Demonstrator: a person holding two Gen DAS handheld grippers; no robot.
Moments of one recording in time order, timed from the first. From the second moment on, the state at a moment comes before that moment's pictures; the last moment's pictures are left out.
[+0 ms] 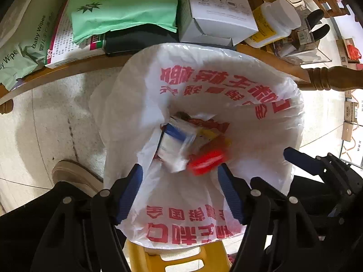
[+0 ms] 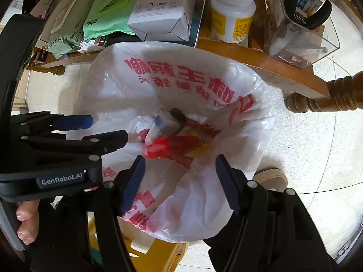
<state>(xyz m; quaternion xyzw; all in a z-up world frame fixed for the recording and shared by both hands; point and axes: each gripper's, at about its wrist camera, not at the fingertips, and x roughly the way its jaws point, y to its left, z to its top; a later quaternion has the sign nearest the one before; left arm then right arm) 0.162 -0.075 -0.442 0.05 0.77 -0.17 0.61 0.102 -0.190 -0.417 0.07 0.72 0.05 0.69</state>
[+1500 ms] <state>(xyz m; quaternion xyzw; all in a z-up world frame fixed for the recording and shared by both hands) 0.111 -0.061 -0.082 0.17 0.61 -0.24 0.74 0.028 -0.219 -0.077 0.00 0.55 0.12 0.83</state>
